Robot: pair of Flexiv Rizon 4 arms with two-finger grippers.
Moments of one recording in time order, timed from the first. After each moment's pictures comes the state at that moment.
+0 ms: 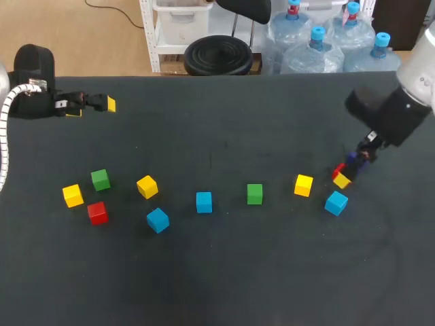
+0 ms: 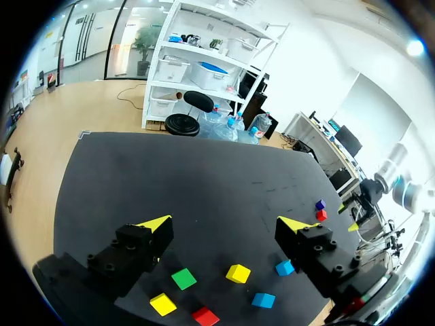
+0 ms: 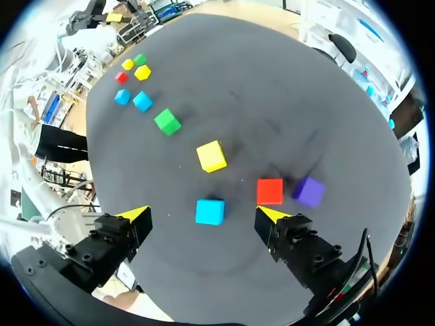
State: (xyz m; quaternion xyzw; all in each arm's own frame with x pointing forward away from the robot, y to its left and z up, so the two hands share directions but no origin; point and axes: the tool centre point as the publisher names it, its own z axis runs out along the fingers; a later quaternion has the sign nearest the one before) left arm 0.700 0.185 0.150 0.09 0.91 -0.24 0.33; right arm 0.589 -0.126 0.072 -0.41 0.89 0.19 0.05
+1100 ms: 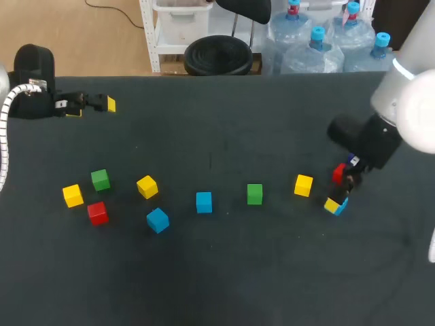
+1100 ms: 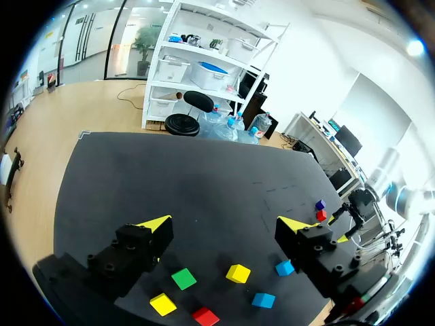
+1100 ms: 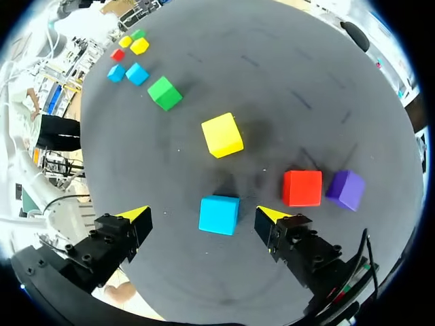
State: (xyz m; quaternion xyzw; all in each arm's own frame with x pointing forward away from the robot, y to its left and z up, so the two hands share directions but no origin) left arm 0.700 0.185 0.150 0.09 0.91 -0.24 0.33; right arm 0.572 -0.114 0.020 -0.43 0.88 0.19 0.00
